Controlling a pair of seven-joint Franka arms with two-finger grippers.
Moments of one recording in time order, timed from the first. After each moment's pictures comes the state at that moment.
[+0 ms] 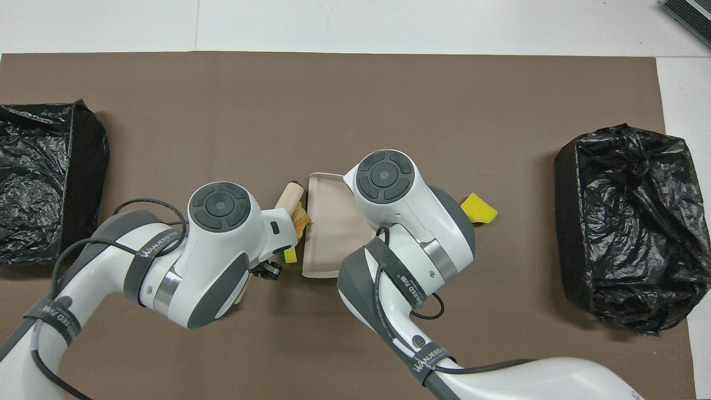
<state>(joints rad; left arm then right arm) -0.01 0.07 -0.60 -2.11 -0.03 1.92 -0.23 0.48 0.35 0.07 -1.74 -0.08 1.95 -0.82</state>
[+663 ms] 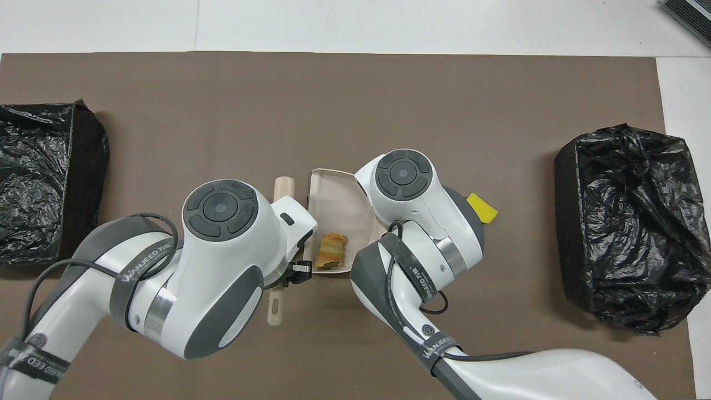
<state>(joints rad) 0.00 -0.01 -0.60 -1.99 -0.11 1.74 -0.54 0.47 0.35 0.07 -1.77 -0.07 1.98 -0.82</state>
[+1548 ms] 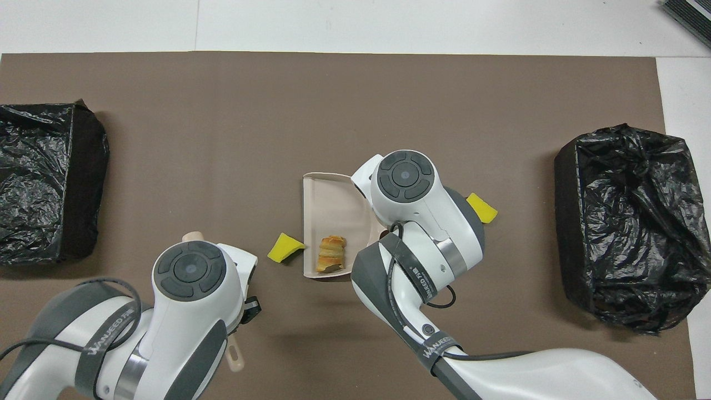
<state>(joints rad) 0.12 -0.38 -0.58 -2.44 -0.11 1.72 -0.86 0.47 0.35 0.07 -1.78 -0.07 2.03 -0.96</state>
